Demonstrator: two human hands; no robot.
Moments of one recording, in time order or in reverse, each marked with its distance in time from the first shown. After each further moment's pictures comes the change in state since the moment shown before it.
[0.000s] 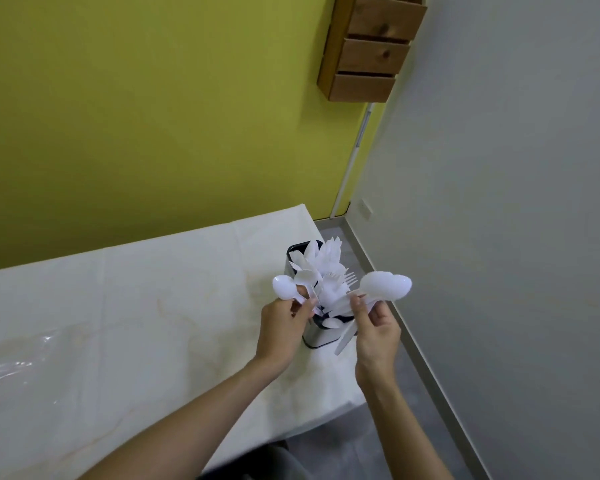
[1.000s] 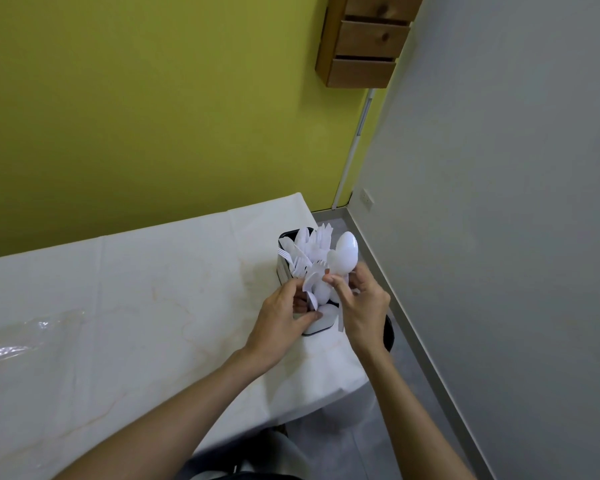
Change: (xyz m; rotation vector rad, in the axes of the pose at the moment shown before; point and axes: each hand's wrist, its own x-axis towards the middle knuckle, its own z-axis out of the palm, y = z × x) left_hand -0.005 -0.012 0.011 0.129 -0.125 0.205; right_hand 0.025 -0.006 -0.002 -0.448 -0.105 -0.372
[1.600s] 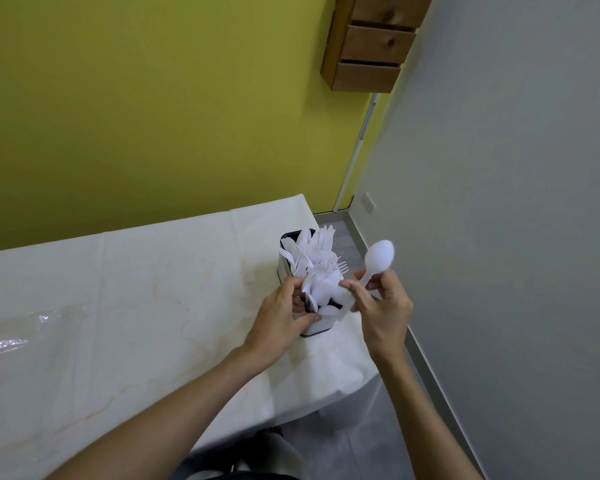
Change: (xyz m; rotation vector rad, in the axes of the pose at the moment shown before) left_hand 0.000 -0.001 -0.003 -0.003 -0.022 -0.020; right_hand 0.004 0.009 -0.023 0.028 0.099 -0.112
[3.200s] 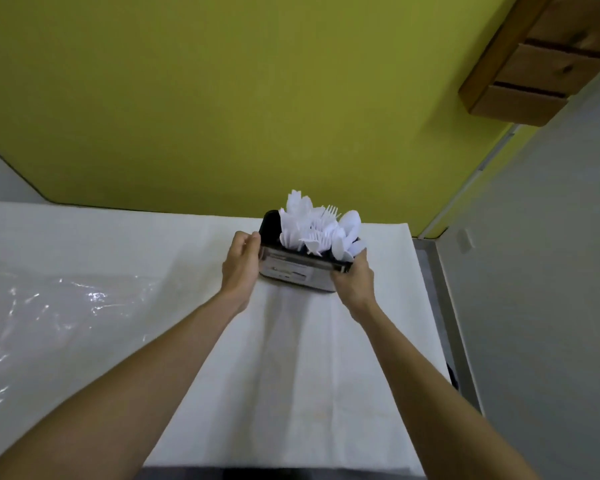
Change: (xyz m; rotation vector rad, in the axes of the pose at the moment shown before) left_hand 0.059 -0.114 -0.179 -0.493 0.657 -0.525; right_hand 0.043 -0.023 0.213 -0.132 -0.654 0.229
